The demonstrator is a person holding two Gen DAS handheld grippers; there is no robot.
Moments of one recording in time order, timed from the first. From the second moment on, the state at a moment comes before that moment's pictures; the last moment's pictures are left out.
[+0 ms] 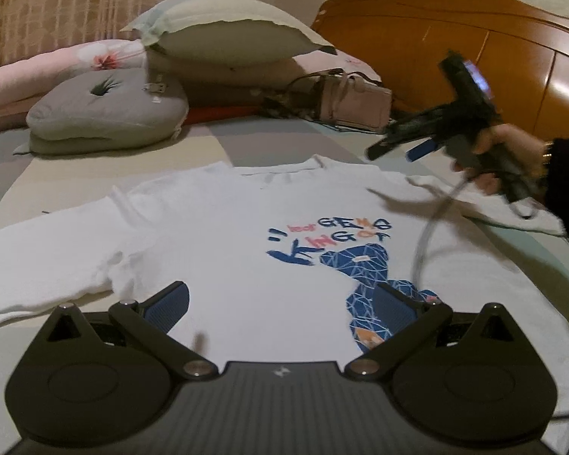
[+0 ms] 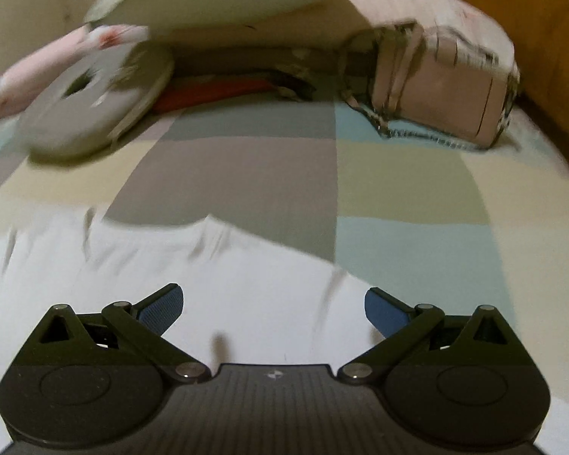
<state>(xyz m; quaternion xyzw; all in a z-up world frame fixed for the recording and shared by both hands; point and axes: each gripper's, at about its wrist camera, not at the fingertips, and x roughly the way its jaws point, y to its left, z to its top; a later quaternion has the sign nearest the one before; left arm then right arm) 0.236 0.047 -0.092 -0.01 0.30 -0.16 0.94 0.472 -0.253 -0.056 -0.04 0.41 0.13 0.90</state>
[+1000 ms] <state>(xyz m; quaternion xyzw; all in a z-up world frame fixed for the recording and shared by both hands) 0.219 0.039 -0.097 0.01 0.34 -0.14 0.93 0.169 -0.192 -0.108 -0.06 0.41 0.16 0.89</state>
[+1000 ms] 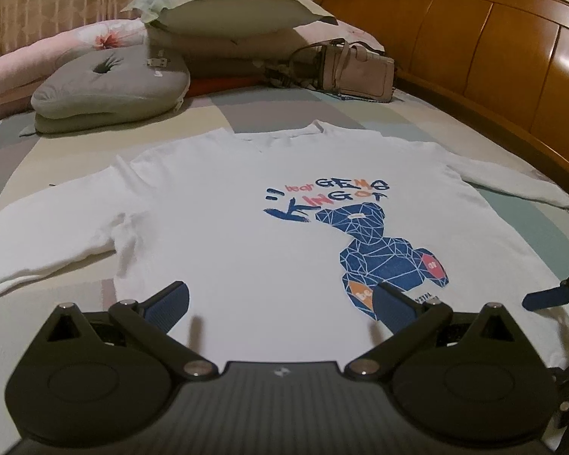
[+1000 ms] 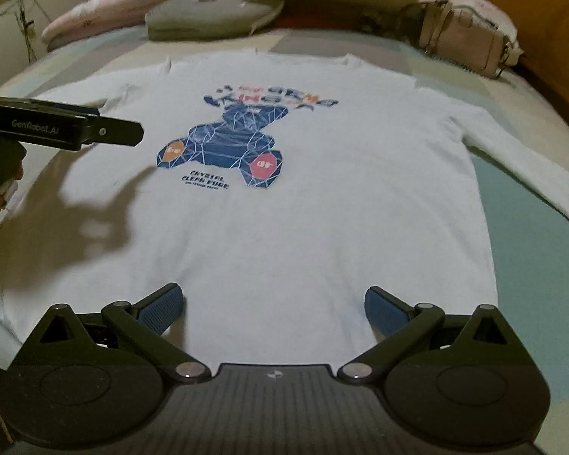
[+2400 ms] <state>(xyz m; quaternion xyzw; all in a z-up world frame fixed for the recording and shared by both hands) 0.218 0.039 -0.090 0.00 0.33 -0.14 0.93 0.261 -0.243 -0.097 -0.02 0.38 0.07 0.92</state>
